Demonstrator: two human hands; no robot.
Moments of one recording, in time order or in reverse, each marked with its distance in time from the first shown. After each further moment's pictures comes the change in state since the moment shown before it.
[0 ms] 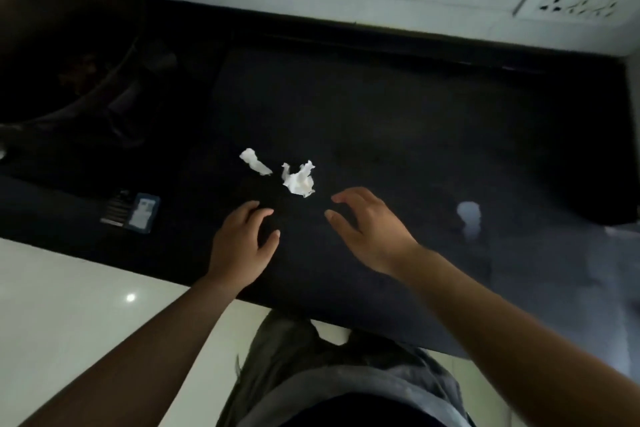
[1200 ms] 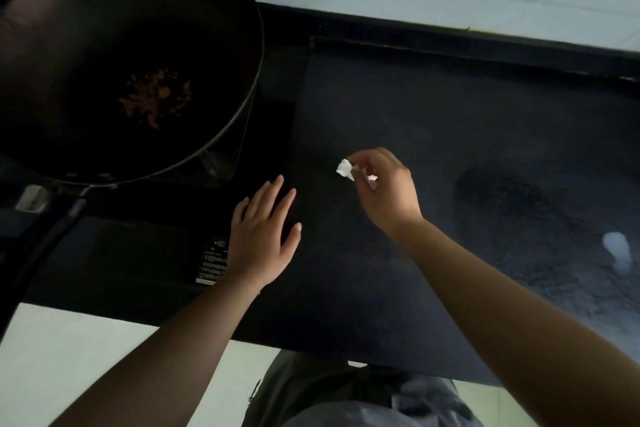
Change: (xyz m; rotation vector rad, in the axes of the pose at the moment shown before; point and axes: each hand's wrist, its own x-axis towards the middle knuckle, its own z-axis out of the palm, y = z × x) left_hand 0.101 -0.177 -0.058 0.207 0.034 0.236; right_hand 0.190 -0.101 0.109 0.061 0.506 -0.049
